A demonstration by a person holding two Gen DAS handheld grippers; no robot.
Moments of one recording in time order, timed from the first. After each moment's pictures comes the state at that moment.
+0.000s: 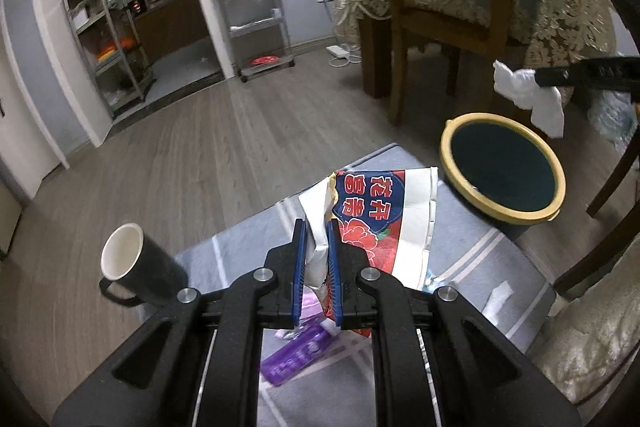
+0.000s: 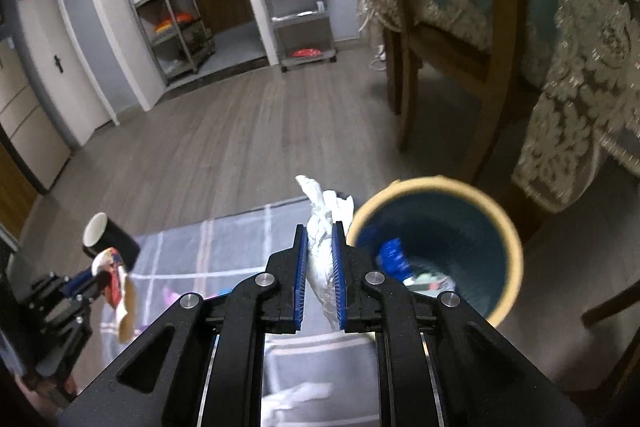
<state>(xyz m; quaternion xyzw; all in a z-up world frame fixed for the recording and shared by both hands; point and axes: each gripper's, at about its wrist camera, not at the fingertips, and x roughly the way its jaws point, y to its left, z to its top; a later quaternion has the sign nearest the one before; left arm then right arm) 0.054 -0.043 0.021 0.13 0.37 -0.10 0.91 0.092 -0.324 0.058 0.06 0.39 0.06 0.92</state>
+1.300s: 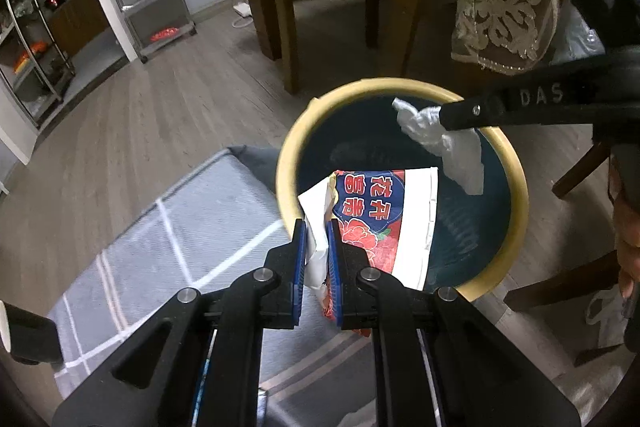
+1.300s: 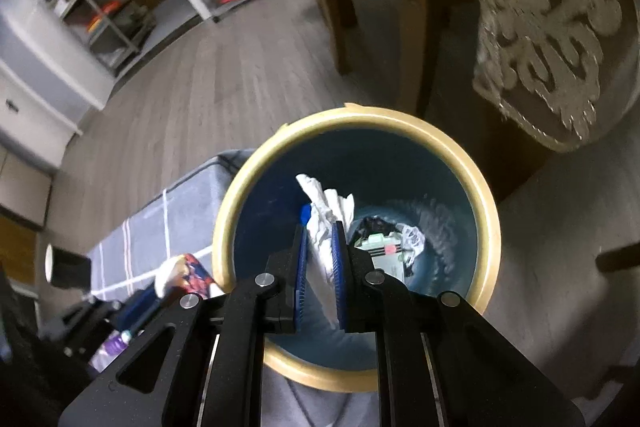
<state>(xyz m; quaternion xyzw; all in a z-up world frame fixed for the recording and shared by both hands) 0.147 -0.259 -0.063 0.15 0.46 -0.19 0.85 0.169 -0.433 -0.049 0.16 0.52 0.01 0.84</state>
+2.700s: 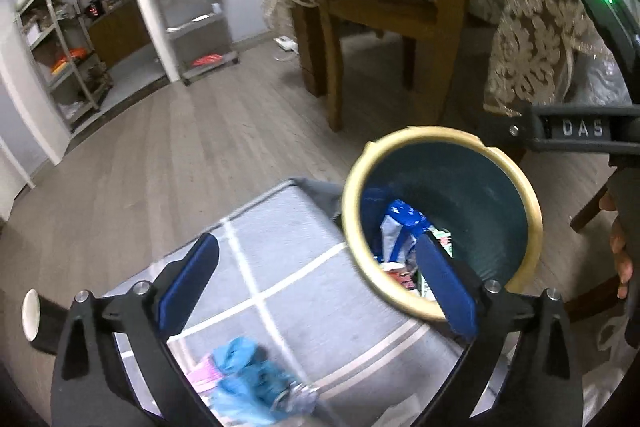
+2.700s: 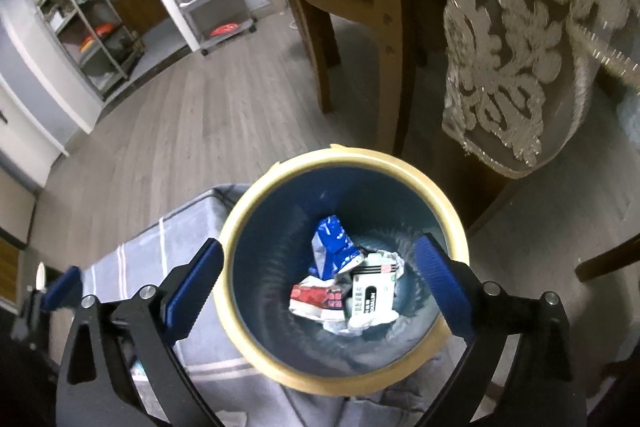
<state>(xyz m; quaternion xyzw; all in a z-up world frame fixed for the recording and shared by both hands) 0.132 -0.205 -0.009 0.13 0.39 -0.14 0.90 0.147 -0.416 -0.005 0.12 0.46 -0.03 0.88</state>
